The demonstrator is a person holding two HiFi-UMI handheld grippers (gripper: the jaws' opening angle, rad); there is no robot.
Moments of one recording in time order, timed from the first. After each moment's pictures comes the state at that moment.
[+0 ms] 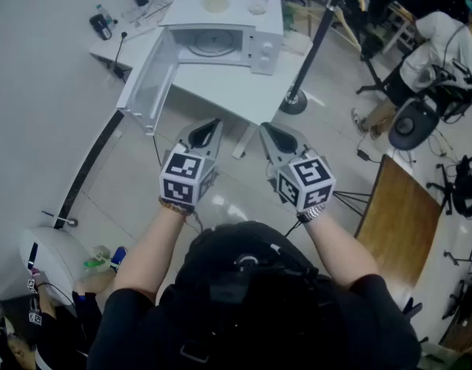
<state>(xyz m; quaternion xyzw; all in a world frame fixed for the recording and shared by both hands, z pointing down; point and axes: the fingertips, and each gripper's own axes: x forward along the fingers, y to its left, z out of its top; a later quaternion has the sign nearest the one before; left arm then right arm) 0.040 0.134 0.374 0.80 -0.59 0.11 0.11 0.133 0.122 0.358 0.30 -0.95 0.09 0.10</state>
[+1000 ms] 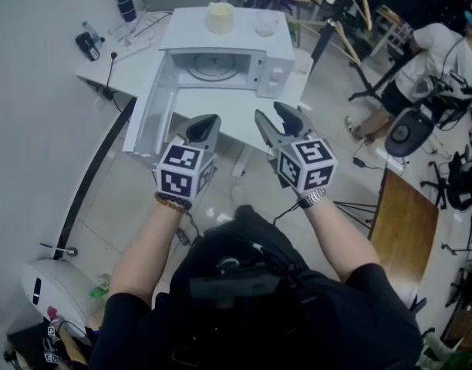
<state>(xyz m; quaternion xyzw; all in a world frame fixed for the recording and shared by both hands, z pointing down) -0.056 0.039 0.363 0.81 -0.56 0.11 0.12 0.042 0.001 0.340 0.36 -0.93 0.07 0.10</state>
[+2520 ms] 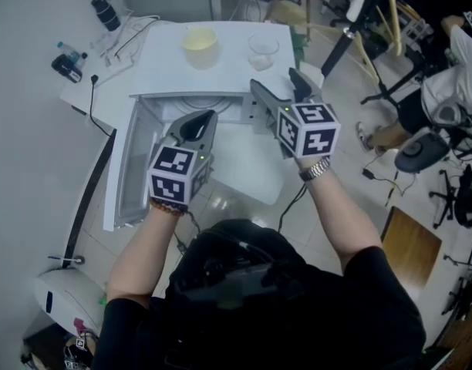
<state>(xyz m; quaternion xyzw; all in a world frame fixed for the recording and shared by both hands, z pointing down) -0.071 -0.168 0.374 0.80 -0.57 0.13 0.13 0.025 -0.276 0.347 0.39 -0.91 0.09 0.11</state>
